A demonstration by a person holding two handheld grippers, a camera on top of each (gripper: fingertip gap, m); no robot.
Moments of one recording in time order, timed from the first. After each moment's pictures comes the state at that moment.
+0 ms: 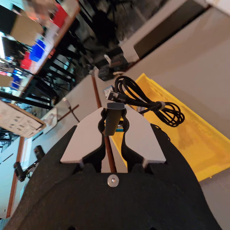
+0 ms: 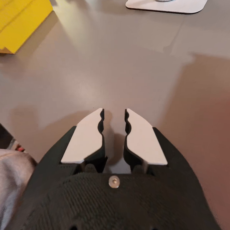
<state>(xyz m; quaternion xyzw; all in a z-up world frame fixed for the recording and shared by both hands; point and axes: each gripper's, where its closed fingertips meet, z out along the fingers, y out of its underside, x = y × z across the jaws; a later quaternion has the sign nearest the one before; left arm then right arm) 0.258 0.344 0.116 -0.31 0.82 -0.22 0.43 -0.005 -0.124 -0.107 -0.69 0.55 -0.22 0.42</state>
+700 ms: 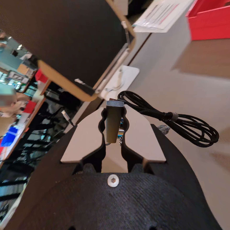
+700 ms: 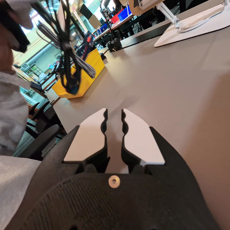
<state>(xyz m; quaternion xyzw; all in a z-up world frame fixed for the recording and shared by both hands) 0.115 0.031 0.117 -0.08 0.84 -0.37 0.38 -0.015 -0.107 -0.050 -0.58 0.52 -0.11 0.62</state>
